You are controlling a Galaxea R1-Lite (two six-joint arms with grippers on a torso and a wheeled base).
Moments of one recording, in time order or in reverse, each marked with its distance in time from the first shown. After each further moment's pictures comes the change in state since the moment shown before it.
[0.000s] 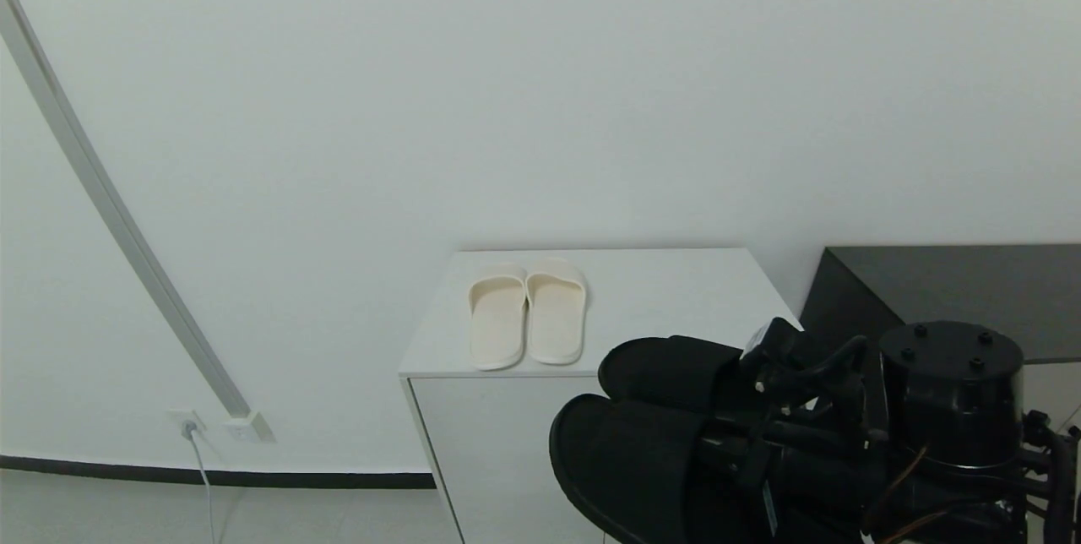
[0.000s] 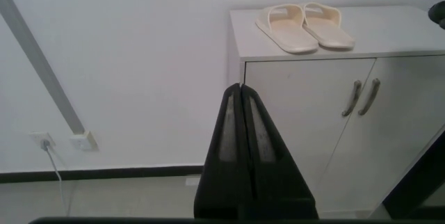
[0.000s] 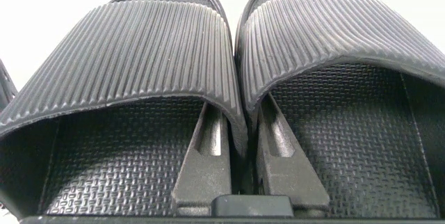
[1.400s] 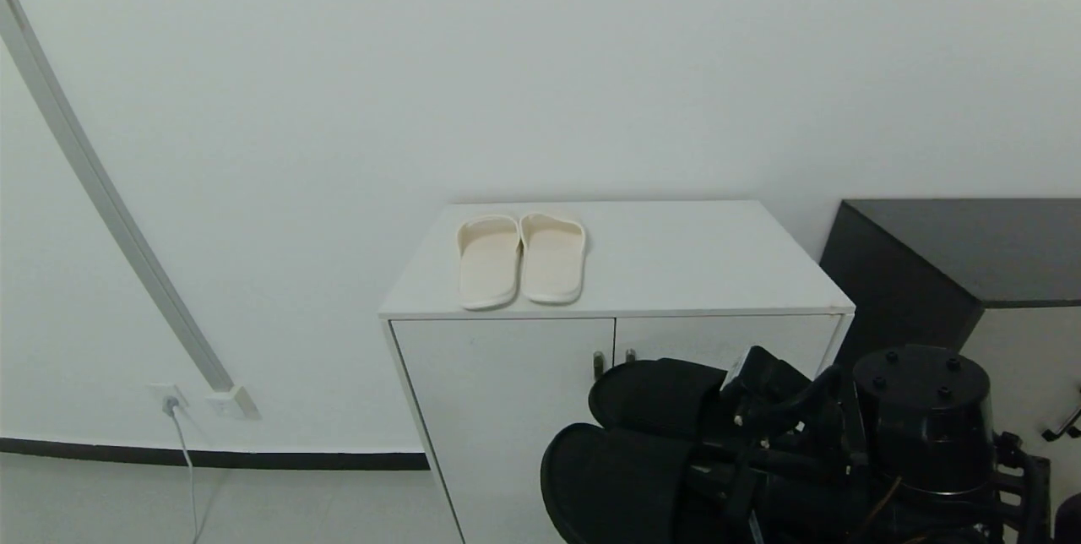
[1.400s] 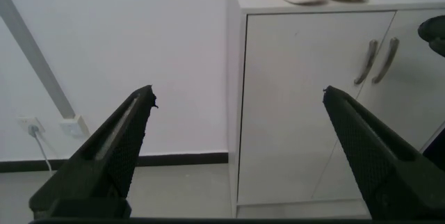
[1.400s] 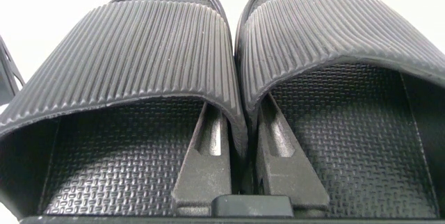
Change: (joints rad) left arm 0.000 0.000 0.000 0.001 -0.002 0.002; right arm 0.035 0.044 0.029 -0.029 -0.008 -0.011
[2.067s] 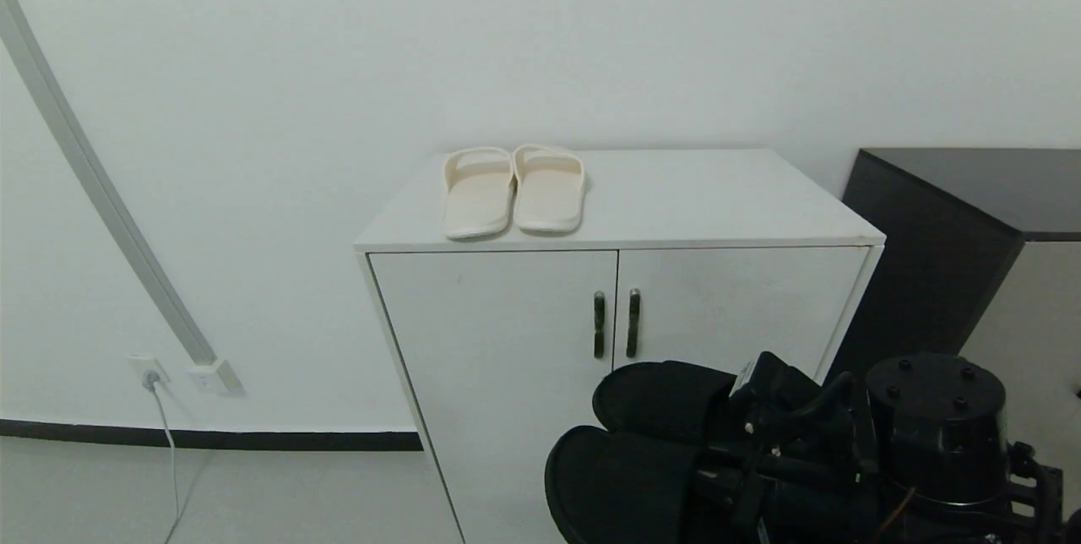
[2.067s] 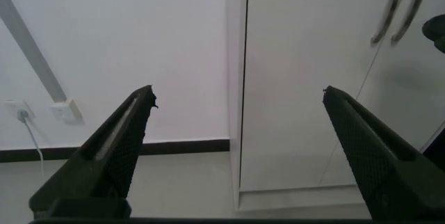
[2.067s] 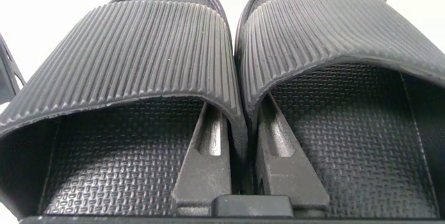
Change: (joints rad) left arm 0.001 0.000 0.000 0.000 0.000 0.010; right arm 0.000 -0.007 0.037 -0.043 -0.002 -0.001
